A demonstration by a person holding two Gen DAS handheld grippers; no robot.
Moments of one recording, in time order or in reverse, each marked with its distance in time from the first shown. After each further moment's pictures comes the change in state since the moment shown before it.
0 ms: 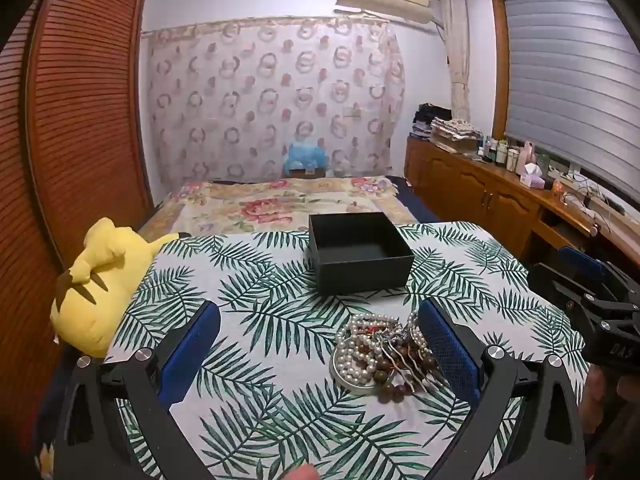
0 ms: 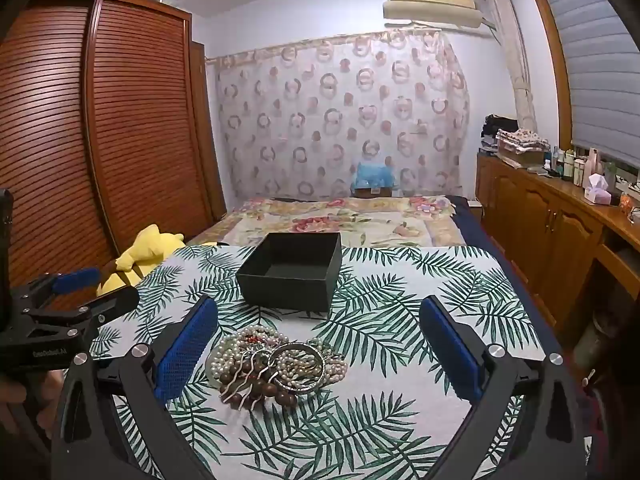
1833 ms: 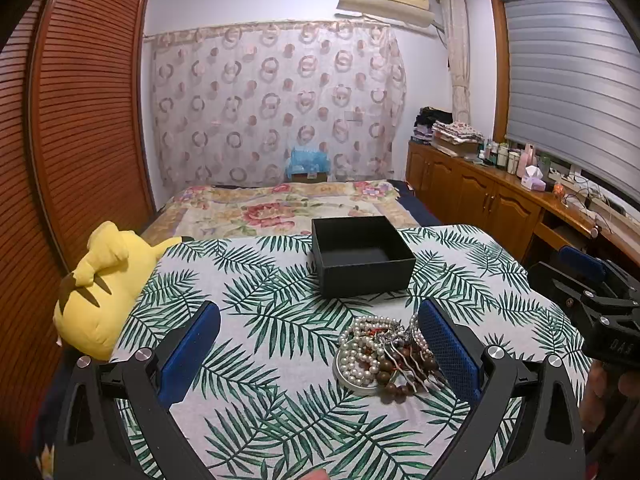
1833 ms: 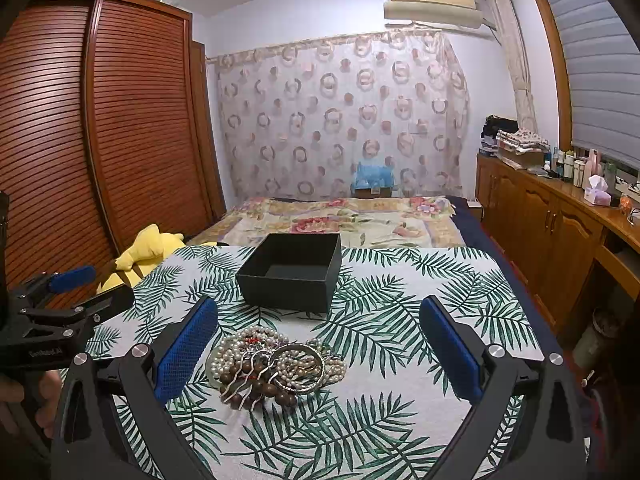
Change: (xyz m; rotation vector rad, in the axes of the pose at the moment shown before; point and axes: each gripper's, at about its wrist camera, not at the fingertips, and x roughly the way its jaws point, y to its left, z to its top) left arm -0.013 0.003 0.010 0.006 -0.002 0.004; right arm 0.001 0.002 -0.001 0.008 -0.001 0.001
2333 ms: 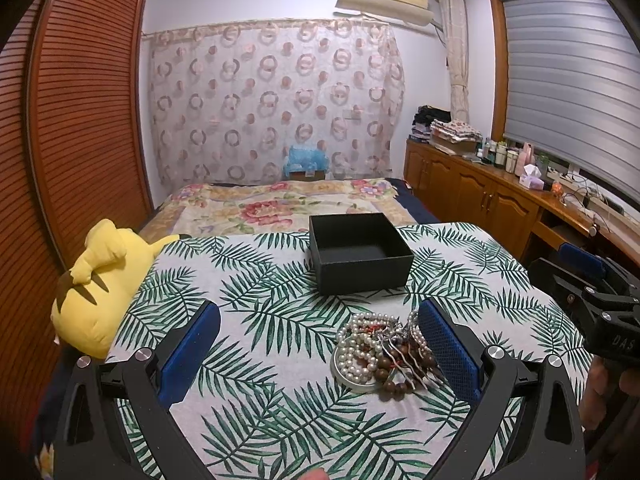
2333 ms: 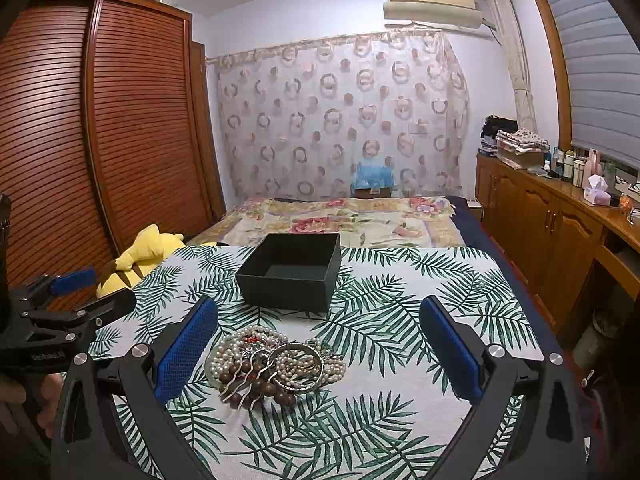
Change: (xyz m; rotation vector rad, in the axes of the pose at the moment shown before) left arm -0.002 0.000 -0.002 0.000 -0.001 -0.002; right arm -0.001 -0.001 0.000 -0.001 0.000 0.000
